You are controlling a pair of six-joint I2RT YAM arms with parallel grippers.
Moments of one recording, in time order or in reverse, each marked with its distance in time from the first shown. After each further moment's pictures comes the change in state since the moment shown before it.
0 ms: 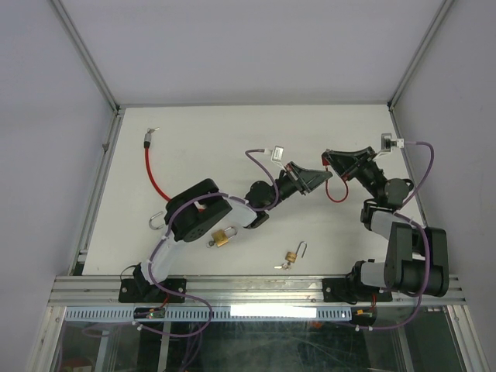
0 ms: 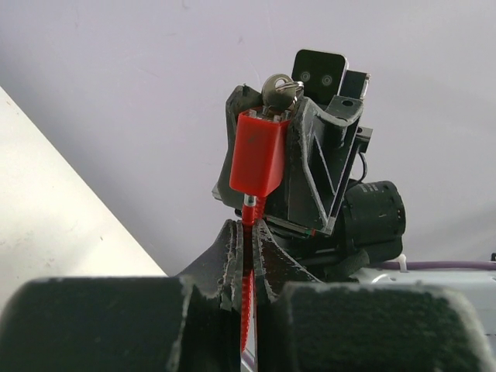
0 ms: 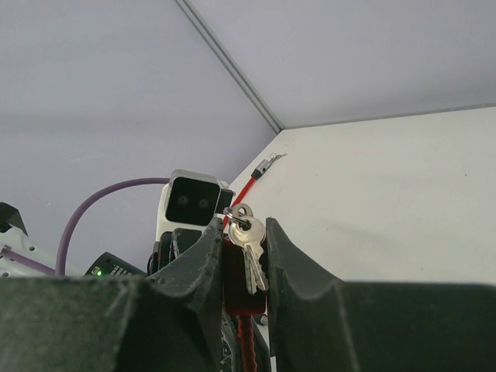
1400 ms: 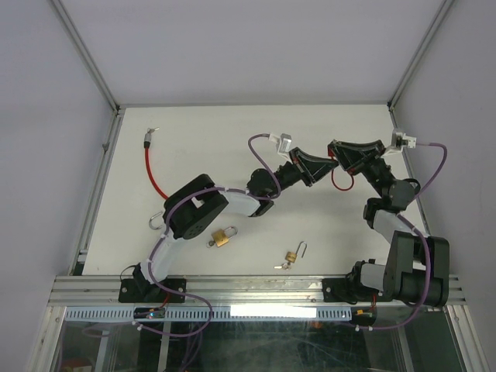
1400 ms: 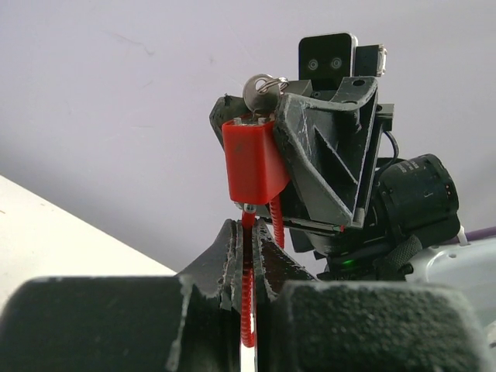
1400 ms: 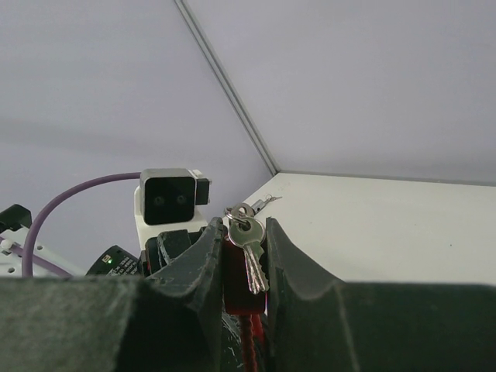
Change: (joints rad) left arm 0.034 -0.002 0.153 -0.026 0.140 0.345; right arm -0.015 -0.068 0.045 0.053 0.048 0.001
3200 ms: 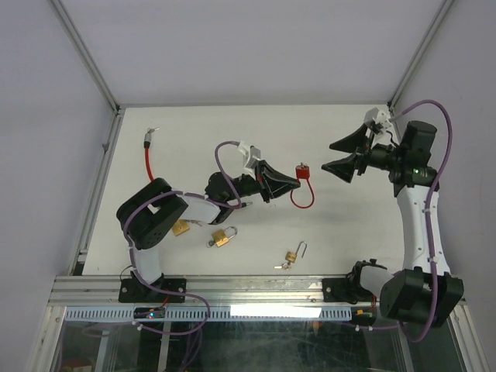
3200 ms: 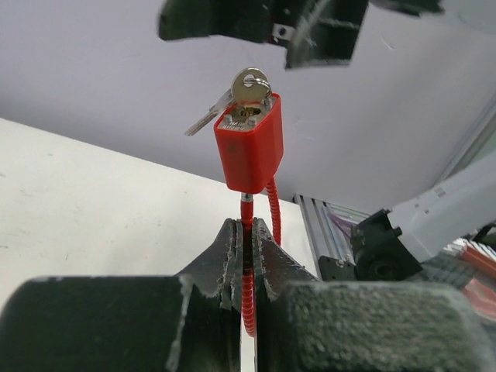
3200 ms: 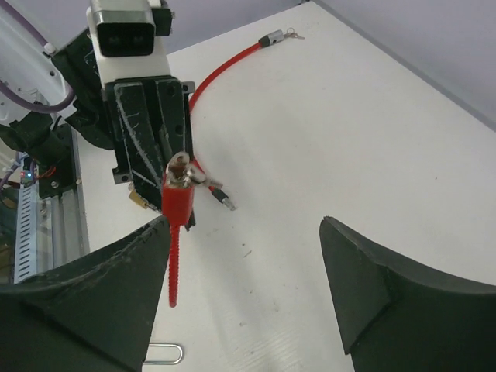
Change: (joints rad) left arm 0.139 -0.337 -0.492 0.023 0.371 0.198; right arm -0.027 -0.165 0.577 -1.752 -0.528 -1.276
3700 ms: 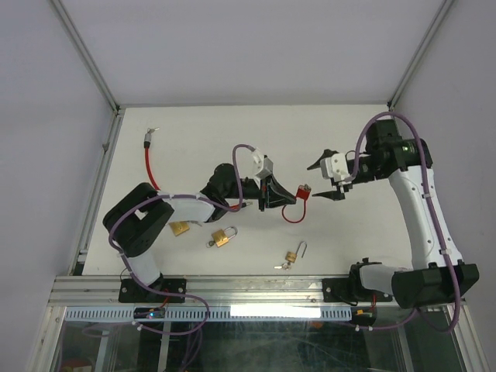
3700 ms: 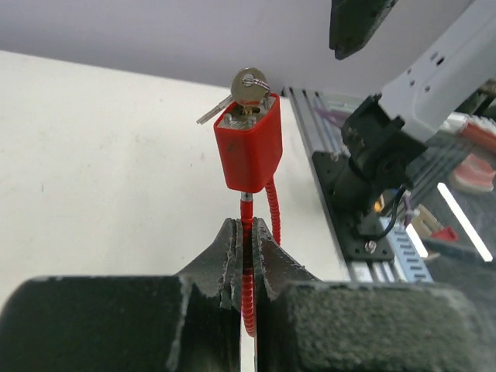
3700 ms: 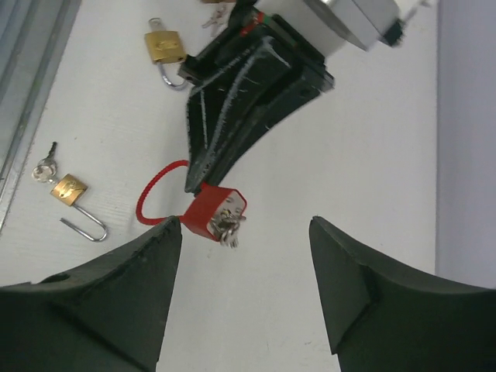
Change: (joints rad) left arm 0.013 -0.125 -0.012 -0.381 0.253 0.257; right arm 0.275 0.137 0.432 -1.162 0.267 -1.462
